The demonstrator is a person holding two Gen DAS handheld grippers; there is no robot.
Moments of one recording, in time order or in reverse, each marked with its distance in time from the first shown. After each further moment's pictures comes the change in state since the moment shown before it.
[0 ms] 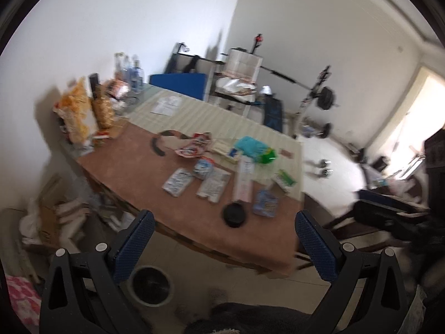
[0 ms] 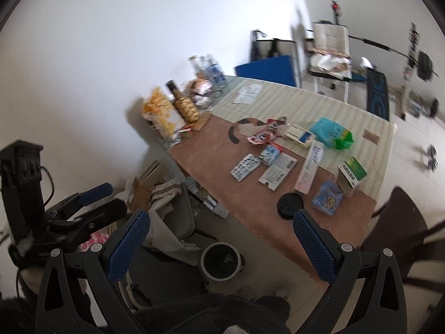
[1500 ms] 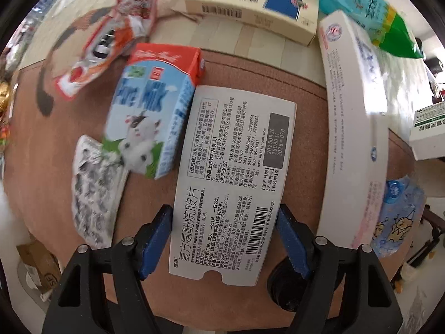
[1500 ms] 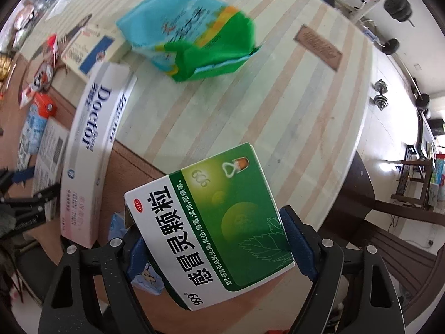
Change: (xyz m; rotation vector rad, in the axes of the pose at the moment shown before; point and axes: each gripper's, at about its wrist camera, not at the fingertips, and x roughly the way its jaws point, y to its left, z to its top) left arm 0.519 0.000 0.003 0.209 0.784 0.127; right arm 0.369 -0.367 0.077 0.109 0.597 -0.477
